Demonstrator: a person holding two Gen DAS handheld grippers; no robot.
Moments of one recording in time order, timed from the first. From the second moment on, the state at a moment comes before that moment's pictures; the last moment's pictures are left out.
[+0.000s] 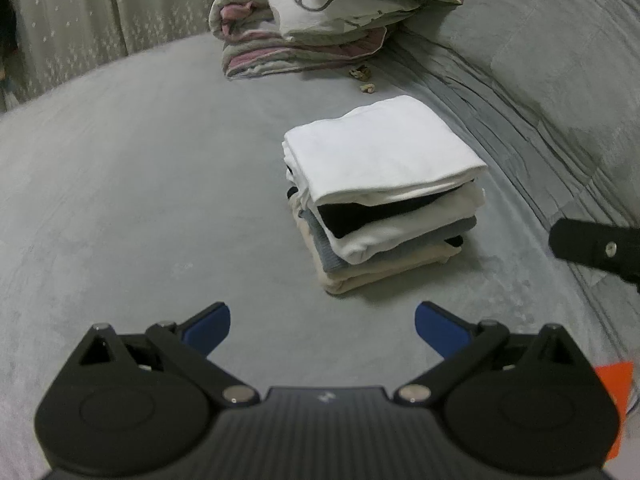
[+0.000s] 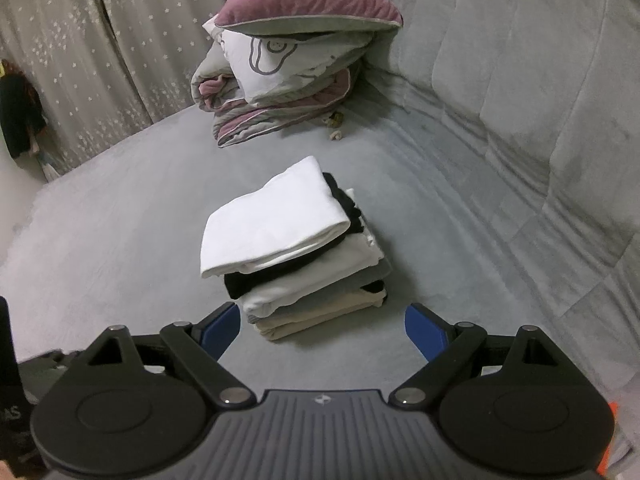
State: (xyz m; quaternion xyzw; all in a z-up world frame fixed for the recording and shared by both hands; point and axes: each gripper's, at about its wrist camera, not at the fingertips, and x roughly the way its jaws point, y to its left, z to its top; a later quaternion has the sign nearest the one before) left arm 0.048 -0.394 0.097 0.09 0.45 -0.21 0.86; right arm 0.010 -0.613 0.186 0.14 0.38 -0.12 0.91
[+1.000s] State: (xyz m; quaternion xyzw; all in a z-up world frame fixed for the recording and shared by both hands) left arm -0.104 -0.245 0.099 0.10 0.36 -0.23 0.90; right arm -0.166 -0.468 0.163 0.08 0.23 -0.17 0.95
